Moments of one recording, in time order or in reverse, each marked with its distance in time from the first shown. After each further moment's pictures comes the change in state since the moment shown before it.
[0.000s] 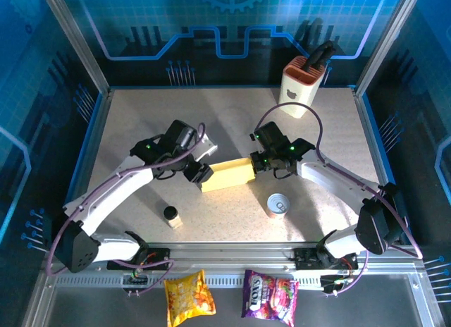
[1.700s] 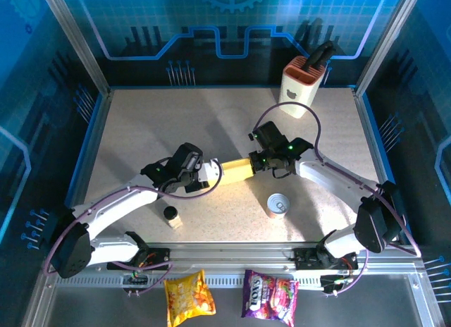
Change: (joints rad) left arm -0.090 -0.043 -0.293 0.368 -0.209 0.438; right arm 0.005 0.018 0.014 -0.001 -0.001 0.000
